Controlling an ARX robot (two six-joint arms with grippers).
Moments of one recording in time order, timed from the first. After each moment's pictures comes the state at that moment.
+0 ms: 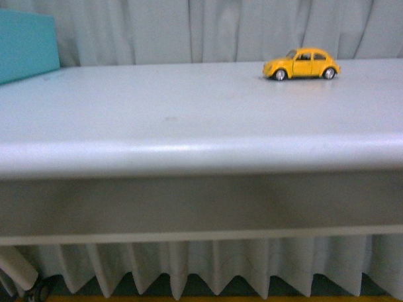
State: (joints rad) left arm 0.00 0.01 0.01 0.00 0.00 0.00; right arm 0.00 0.00 0.01 0.00 0.00 -0.01
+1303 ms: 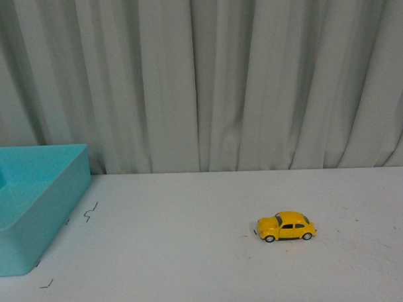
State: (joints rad) left arm 0.00 0.01 0.01 0.00 0.00 0.00; right arm 0.00 0.00 0.01 0.00 0.00 -0.01
